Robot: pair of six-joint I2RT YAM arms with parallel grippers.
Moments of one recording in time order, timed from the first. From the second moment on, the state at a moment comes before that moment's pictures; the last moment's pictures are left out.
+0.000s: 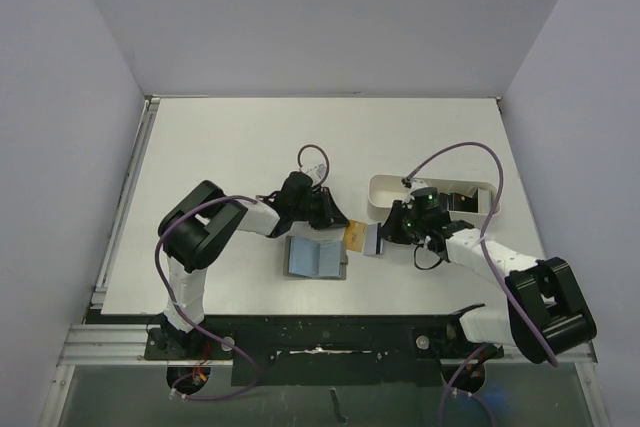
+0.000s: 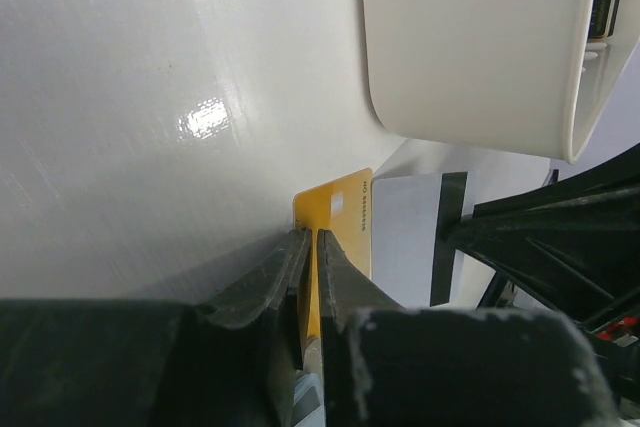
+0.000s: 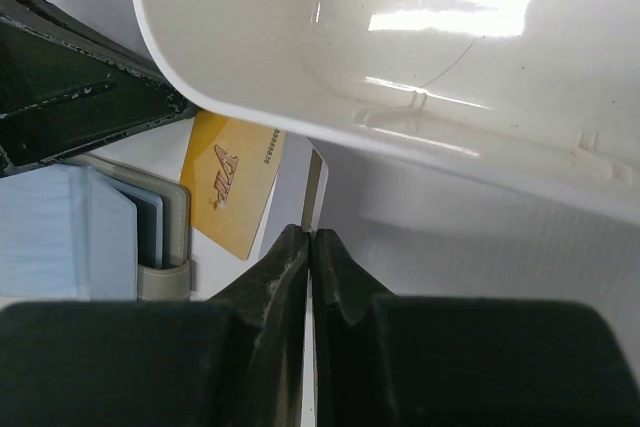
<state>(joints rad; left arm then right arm) -0.69 2.00 0.92 0.48 0.40 -0.92 0.36 1.26 0.48 -0.03 -0.22 0.49</state>
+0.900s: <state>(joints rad) -0.68 2.08 1.06 0.41 0.44 -0.85 0.39 1.47 0.74 -0.33 -0.09 0.37</state>
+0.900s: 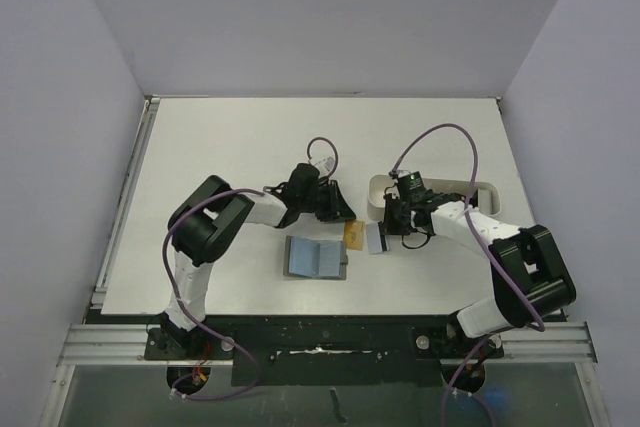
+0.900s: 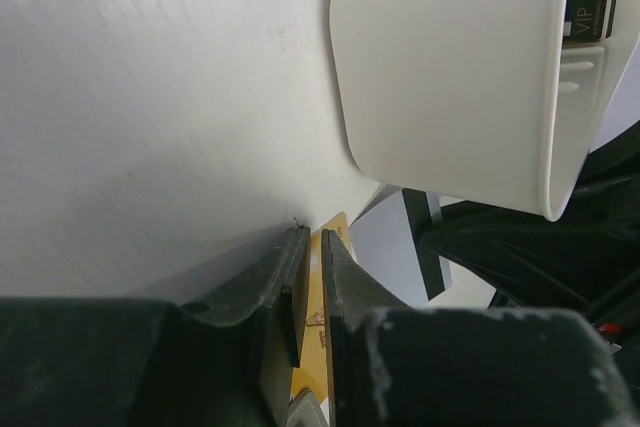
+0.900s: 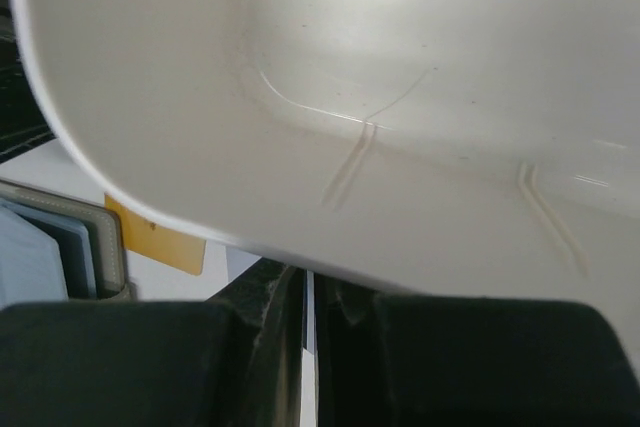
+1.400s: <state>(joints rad) -0.69 2.07 1.06 0.39 0.43 -0.85 0.43 1.46 0.74 -0.29 -0.10 0.37</state>
